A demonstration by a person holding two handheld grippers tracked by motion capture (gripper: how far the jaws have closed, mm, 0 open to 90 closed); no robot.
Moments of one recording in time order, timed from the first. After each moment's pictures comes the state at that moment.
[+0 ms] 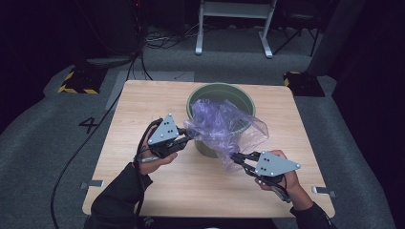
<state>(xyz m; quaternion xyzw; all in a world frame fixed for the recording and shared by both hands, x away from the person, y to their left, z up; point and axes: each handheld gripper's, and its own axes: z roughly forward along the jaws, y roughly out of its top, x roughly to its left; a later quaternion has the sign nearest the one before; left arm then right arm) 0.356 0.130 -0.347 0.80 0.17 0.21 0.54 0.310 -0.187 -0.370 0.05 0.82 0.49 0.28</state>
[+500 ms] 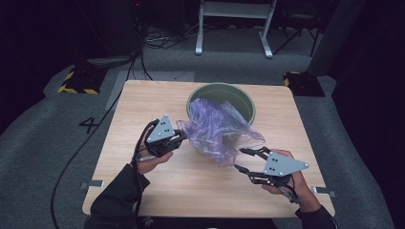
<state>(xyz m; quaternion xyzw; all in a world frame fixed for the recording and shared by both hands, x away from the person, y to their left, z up) 0.370 0.140 -0.369 0.80 0.20 0.21 0.53 0.309 -0.210 -0.374 0.06 0.82 0.51 0.25</state>
